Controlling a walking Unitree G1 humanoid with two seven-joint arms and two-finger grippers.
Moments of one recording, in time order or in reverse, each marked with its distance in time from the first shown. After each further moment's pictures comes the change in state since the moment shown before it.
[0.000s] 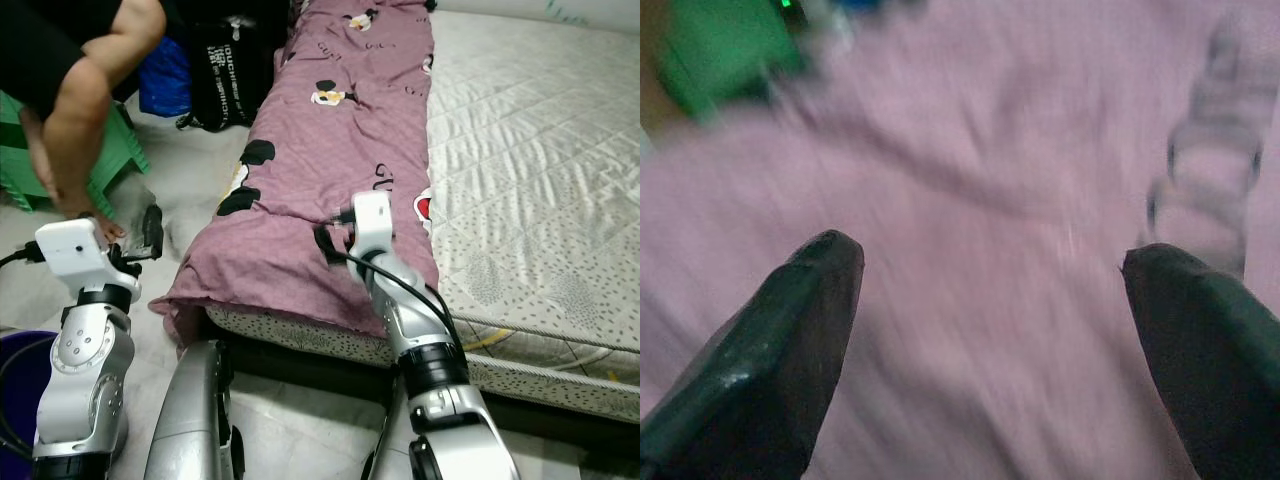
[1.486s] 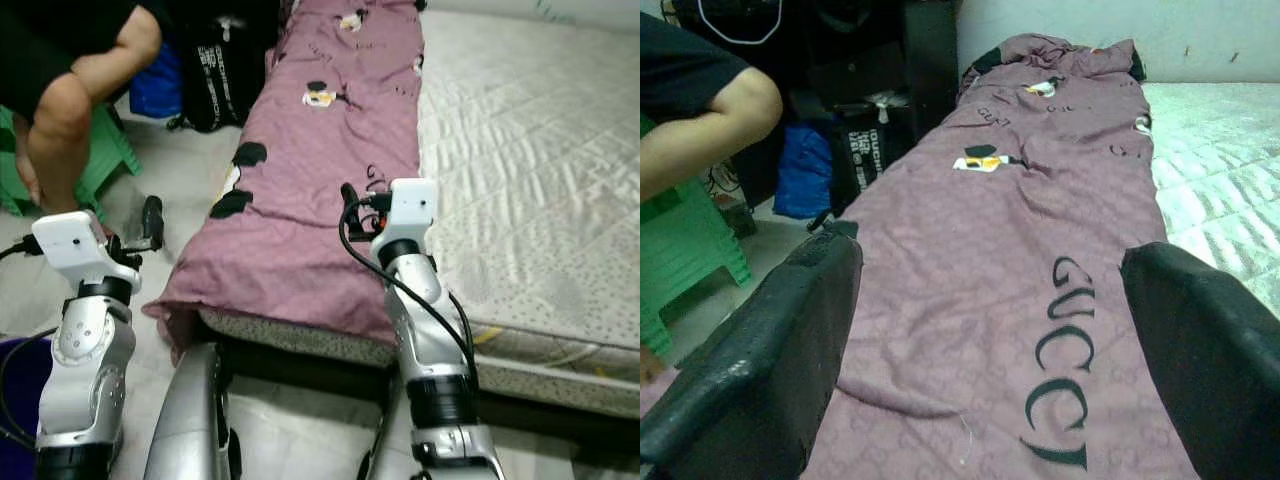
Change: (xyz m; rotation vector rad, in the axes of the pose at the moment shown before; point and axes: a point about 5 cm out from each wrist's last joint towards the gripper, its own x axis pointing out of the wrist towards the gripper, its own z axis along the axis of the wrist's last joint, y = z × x) left arm 0.009 -0.005 0.008 -0.034 -0.051 -0.027; right arm -0.040 -0.003 0.052 0.049 -0.462 -0.117
